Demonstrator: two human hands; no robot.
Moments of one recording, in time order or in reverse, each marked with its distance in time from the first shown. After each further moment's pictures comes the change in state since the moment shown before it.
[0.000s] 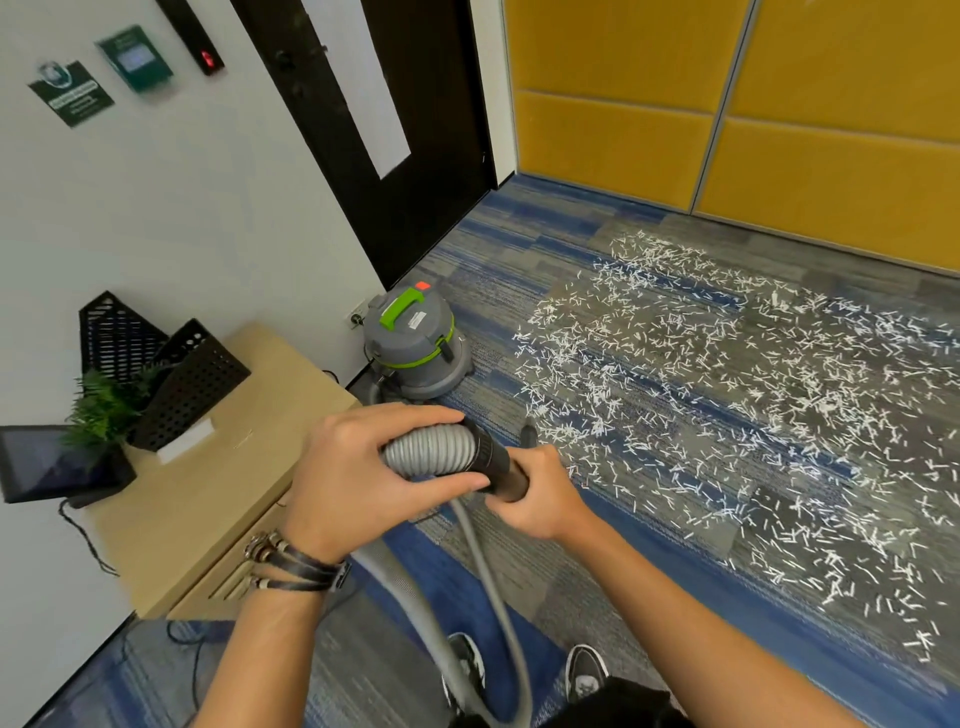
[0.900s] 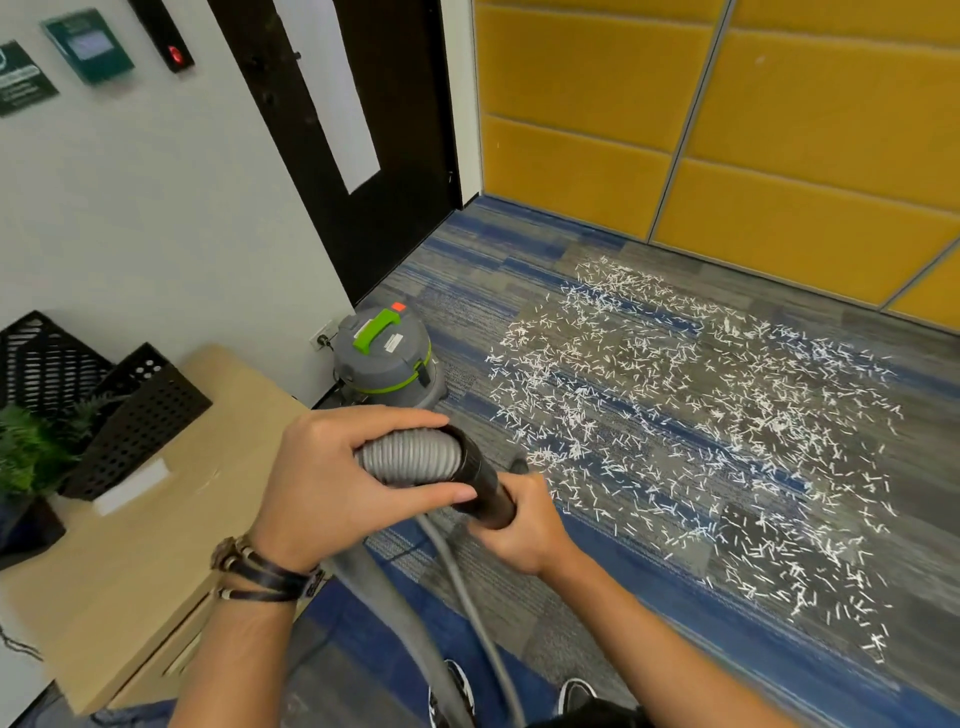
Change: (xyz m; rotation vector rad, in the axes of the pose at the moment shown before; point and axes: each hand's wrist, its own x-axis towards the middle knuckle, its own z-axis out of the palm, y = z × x) left_hand 0.037 -0.101 -0.052 -0.162 -0.016 0.073; right_hand 0.057 -0.015 0.075 -0.018 0.126 0.032
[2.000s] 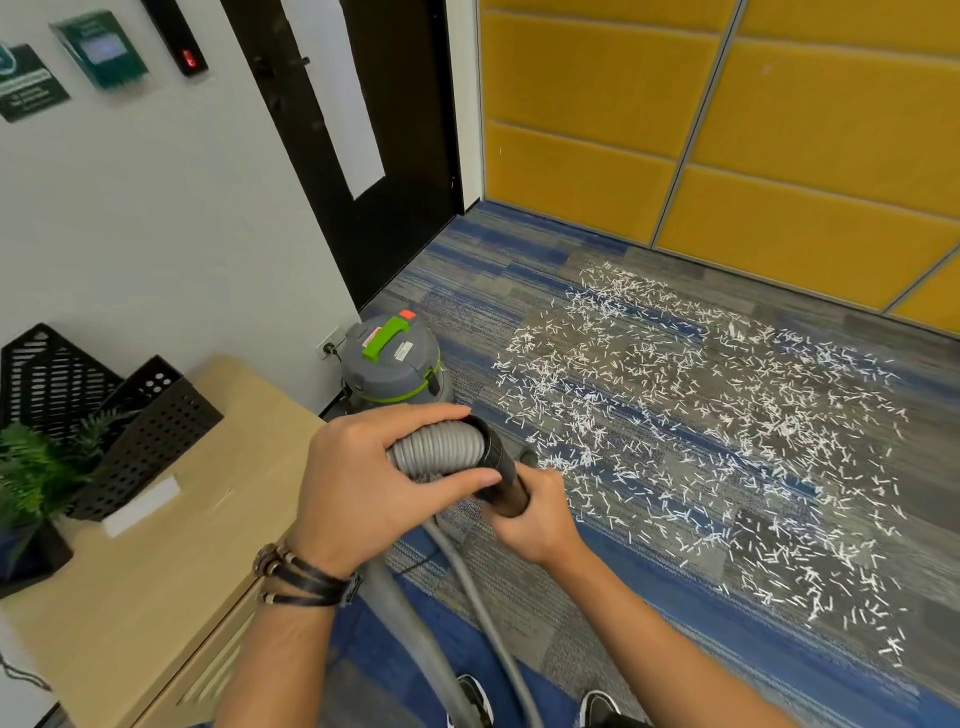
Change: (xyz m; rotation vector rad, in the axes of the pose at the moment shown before) left_hand 0.010 -0.046 -0.020 -0.010 0.067 -0.046; right_hand 0.042 0.016 0.050 -0.069 0.138 0.011
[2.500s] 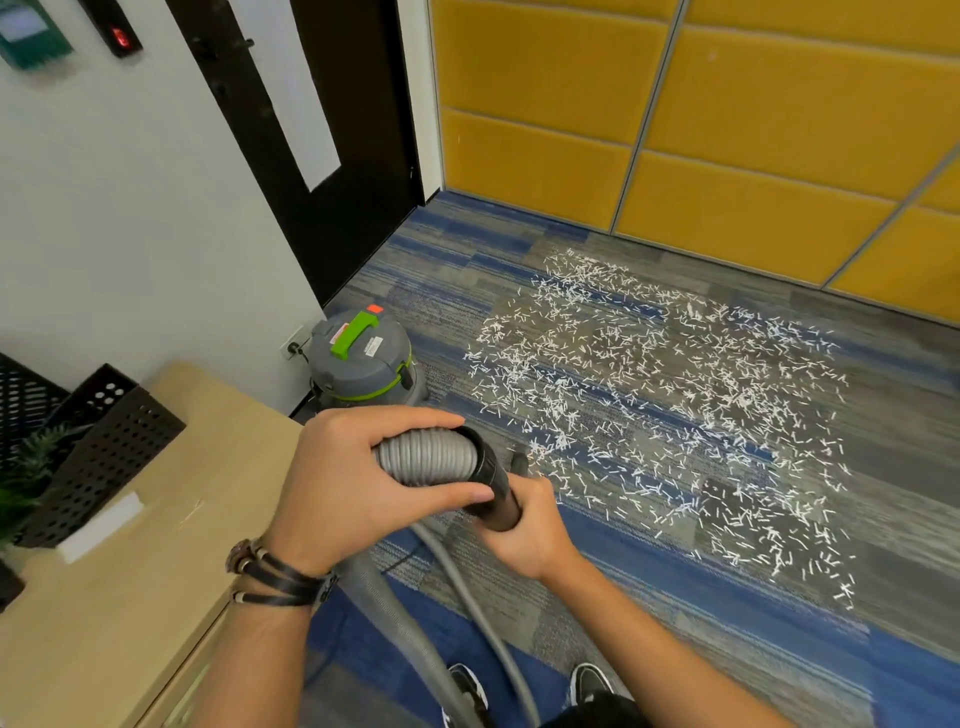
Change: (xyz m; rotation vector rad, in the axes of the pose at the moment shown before) left_hand 0.000 -0.010 -0.014 -0.134 -0.152 0.030; right_hand -0.028 -0.017 0.008 0.030 -0.005 0.059
